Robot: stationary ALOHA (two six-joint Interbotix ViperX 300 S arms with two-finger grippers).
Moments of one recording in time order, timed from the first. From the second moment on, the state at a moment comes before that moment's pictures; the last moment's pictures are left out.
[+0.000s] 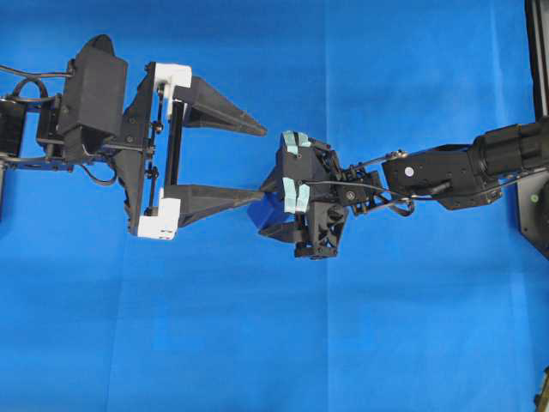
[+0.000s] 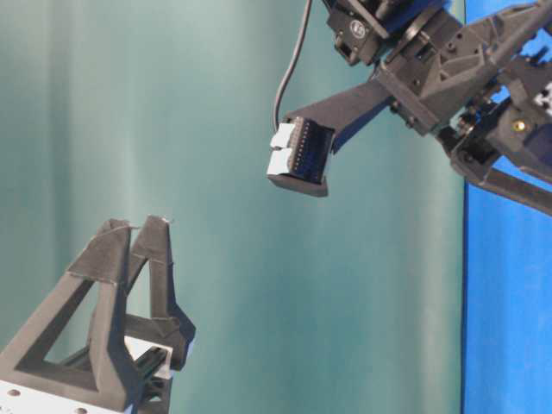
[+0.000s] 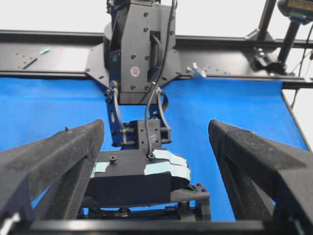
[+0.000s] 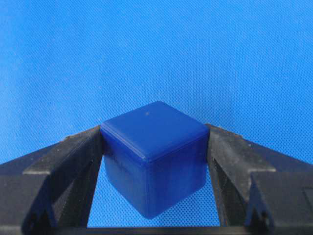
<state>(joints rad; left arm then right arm) -0.04 -0.31 0.65 0.02 -0.27 -0.05 0.00 0.20 0.65 -0.39 -0.20 0.61</state>
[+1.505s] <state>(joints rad) -0.04 -0.31 0.65 0.02 -0.27 -0.05 0.04 -0.23 0.71 -0.35 0.10 0.61</state>
